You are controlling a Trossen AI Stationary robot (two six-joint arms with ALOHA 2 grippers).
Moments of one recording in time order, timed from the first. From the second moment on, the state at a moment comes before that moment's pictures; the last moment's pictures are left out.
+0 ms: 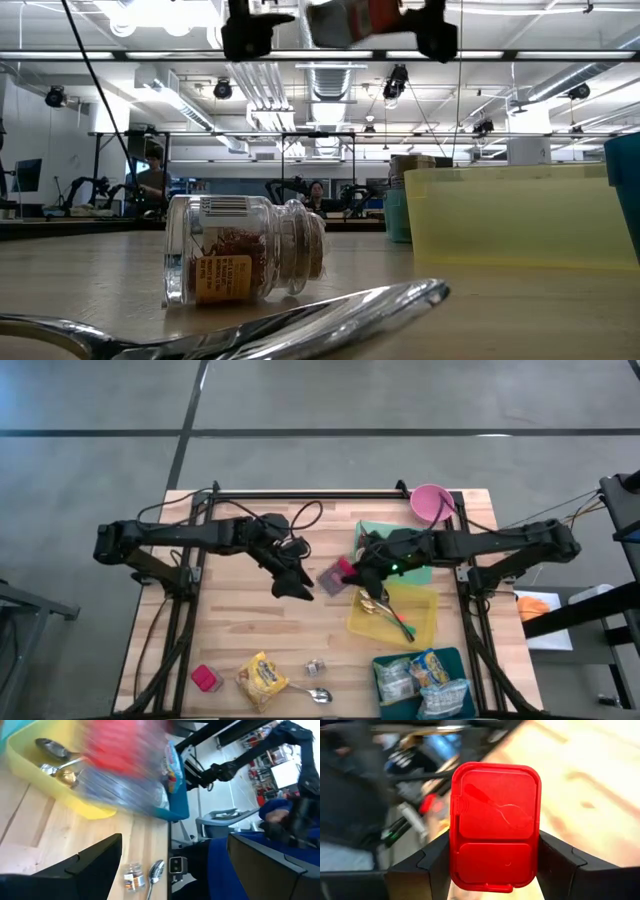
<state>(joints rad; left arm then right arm) 0.08 1.41 1.18 -0.37 0.59 -0.62 0.07 1.29 1.09 -0.27 -0.03 0.80</state>
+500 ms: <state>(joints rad) 0.10 1.34 1.17 -0.48 0.35 -0.63 0.01 1.09 1.07 -0.77 0.18 0.96</state>
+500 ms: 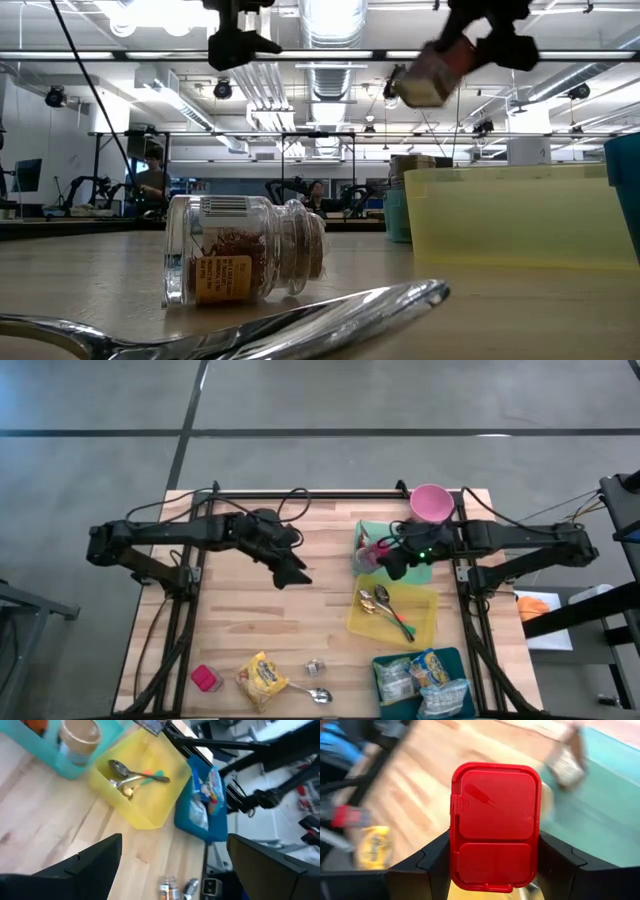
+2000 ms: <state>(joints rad) 0.08 1.24 1.17 -0.65 0.29 -0.46 -0.30 1.64 1.21 -1.00 0.35 1.07</state>
